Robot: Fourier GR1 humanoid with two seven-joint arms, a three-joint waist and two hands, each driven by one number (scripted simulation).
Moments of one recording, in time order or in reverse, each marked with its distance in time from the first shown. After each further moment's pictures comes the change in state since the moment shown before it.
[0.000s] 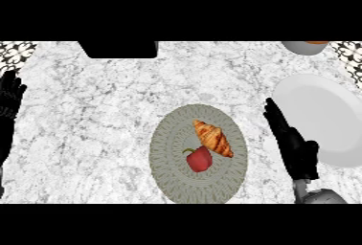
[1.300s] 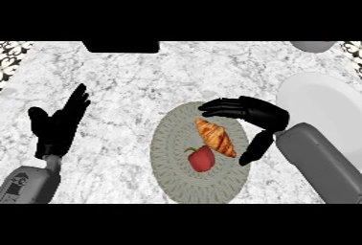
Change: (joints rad) left arm -0.118 -0.199 -0.133 0.173 0.033 -0.058 0.242; right arm -0.529 -0.109 0.221 0.444 0.365 0.571 -0.851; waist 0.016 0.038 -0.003
